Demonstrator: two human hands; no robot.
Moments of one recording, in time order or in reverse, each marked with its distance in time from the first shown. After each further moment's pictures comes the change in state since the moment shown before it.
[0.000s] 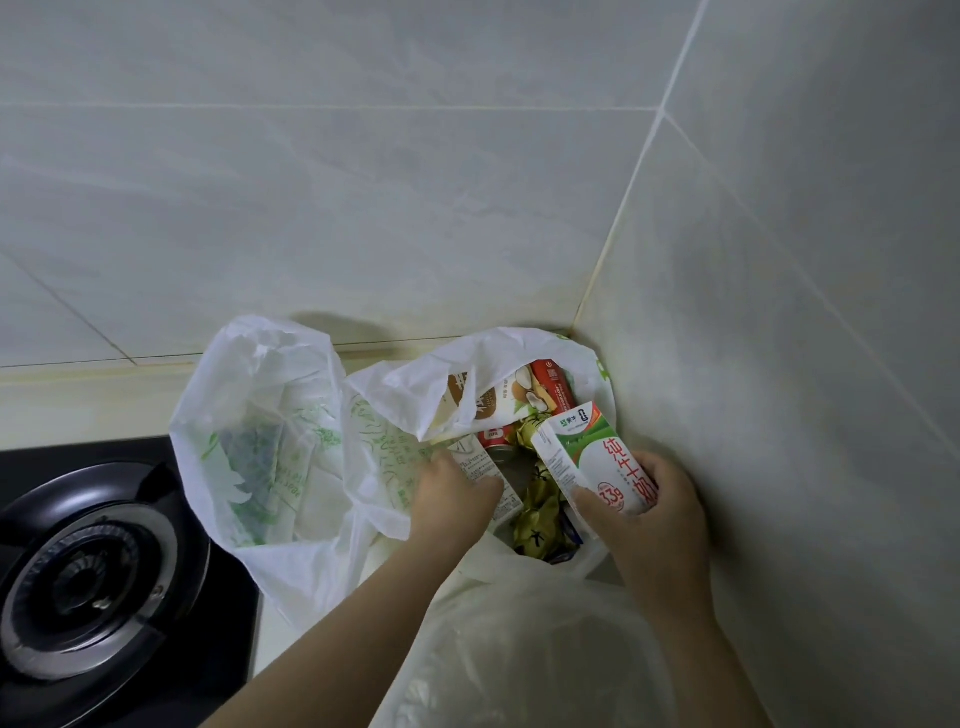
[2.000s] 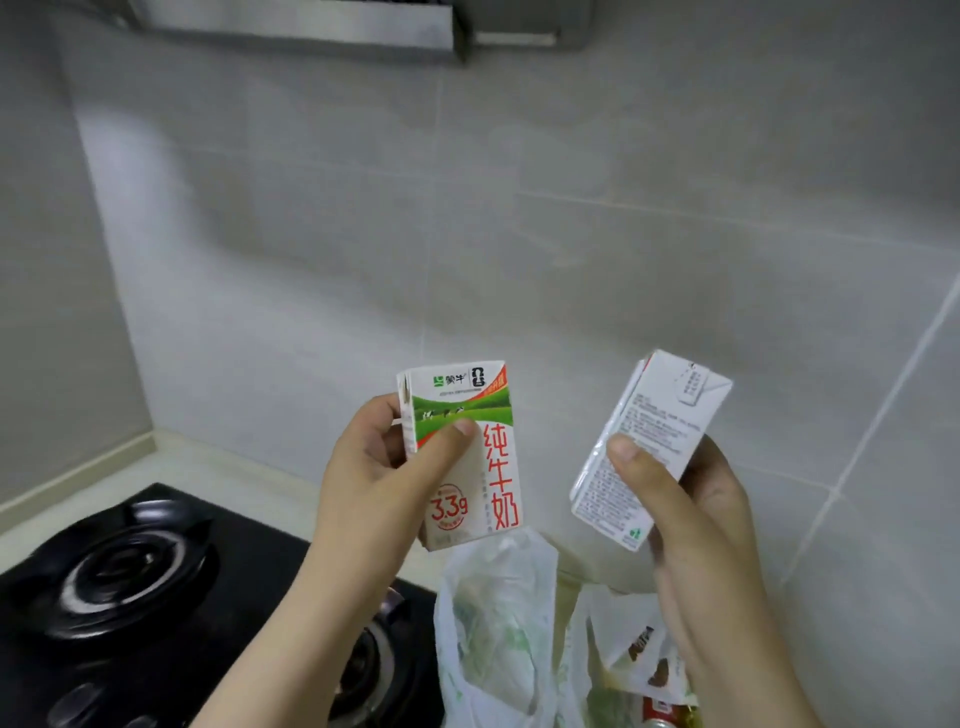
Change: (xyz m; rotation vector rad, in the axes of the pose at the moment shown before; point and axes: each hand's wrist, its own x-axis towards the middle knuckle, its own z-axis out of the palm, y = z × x) left_hand -0.240 -0.009 -0.312 -0.960 0.629 0.692; right_hand -0.127 -0.321 -0.012 0.867 -0.513 -0.556
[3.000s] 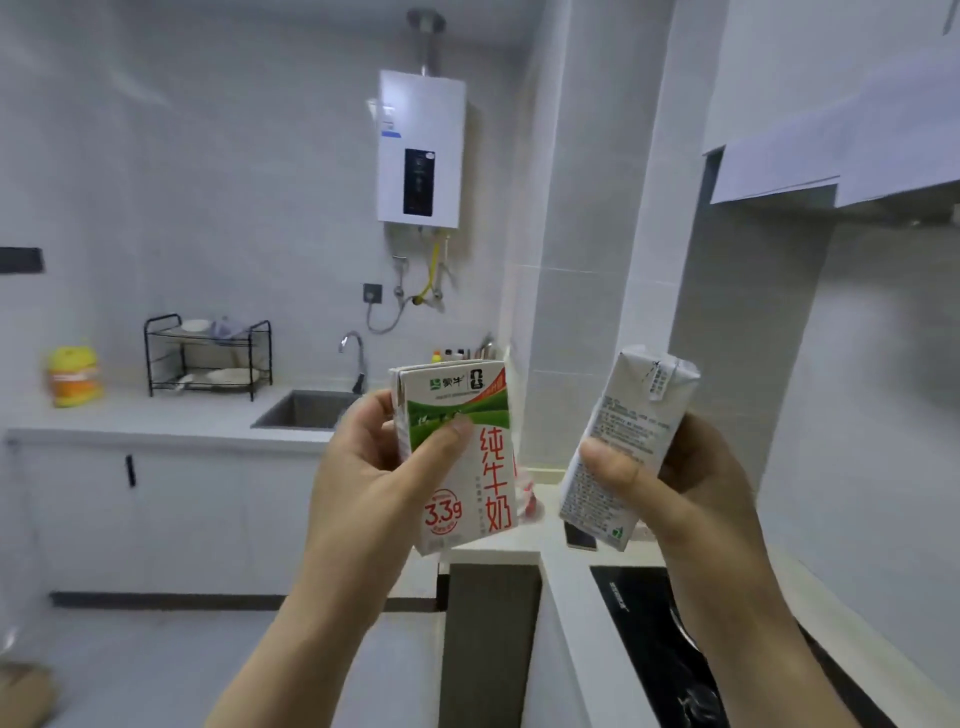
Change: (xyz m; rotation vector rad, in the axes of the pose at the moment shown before) left_hand -0.327 0.231 -0.263 0.525 1.054 0.387; right_hand -0.248 -0.093 0.327 0.453 -1.147 -0.039
